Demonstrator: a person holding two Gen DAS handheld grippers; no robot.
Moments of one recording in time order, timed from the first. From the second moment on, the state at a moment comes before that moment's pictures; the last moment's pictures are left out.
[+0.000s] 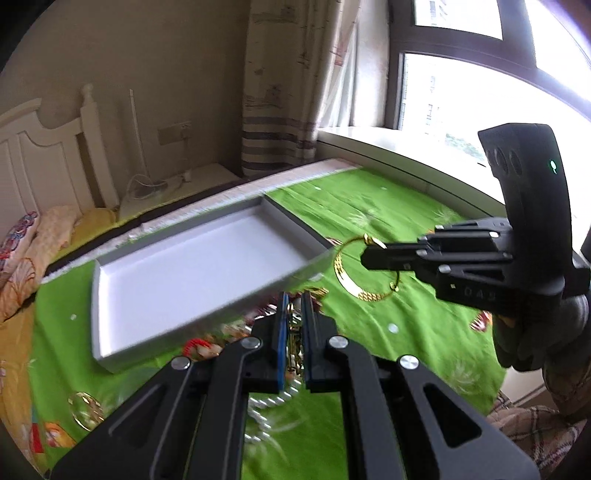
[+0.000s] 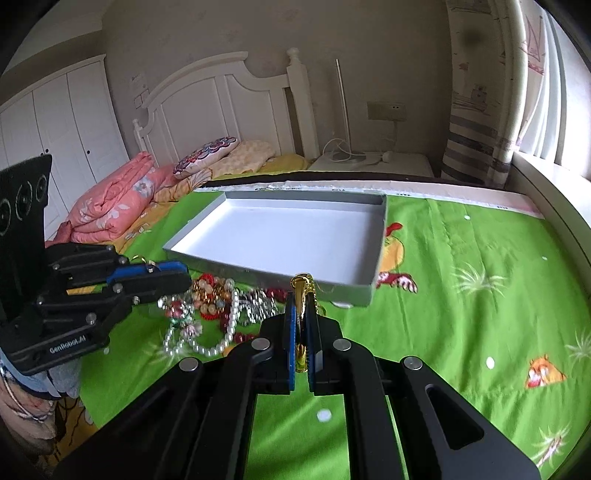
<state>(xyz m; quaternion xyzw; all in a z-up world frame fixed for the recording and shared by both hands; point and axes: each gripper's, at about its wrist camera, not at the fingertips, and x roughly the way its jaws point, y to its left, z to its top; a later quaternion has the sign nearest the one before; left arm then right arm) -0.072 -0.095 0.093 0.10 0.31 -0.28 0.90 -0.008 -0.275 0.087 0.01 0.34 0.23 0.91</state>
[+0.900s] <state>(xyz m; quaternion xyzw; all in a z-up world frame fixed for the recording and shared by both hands) 0.054 -0.054 0.092 0.09 0.34 -0.11 0.93 0.126 -0.229 0.073 0.11 0.39 0.24 0.89</state>
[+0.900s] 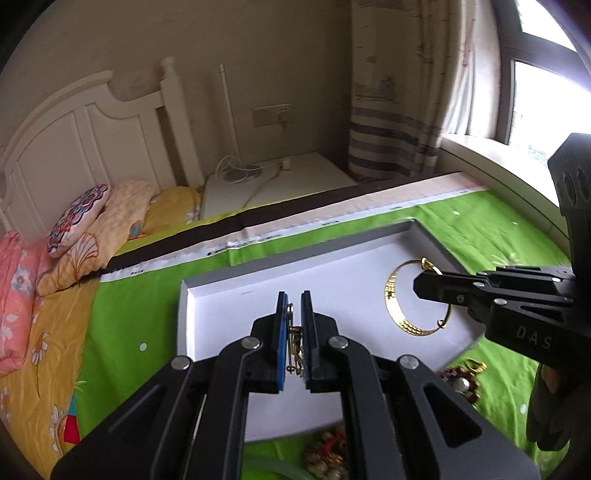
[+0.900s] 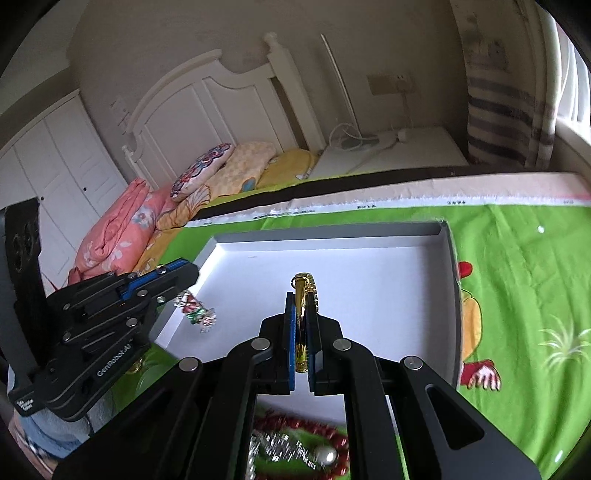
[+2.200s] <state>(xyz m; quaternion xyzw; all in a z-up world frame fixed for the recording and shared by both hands) -0.124 0.041 0.045 0.03 0.33 -0.01 0.95 -0.020 -0.247 0.051 0.00 0.39 0.20 0.90</state>
